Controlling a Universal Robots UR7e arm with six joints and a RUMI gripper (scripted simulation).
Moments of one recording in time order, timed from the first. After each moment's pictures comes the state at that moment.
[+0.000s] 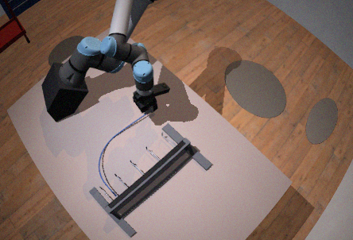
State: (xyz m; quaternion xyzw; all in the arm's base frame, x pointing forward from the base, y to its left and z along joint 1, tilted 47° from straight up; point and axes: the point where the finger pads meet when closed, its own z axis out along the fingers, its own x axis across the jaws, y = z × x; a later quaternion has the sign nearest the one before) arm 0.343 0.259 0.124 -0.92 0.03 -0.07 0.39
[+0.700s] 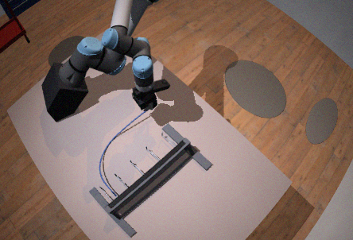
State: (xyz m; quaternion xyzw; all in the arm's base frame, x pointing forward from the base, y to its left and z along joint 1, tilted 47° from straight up) arm 0.339 0.237 0.146 -0.92 0.03 -0.07 0.39
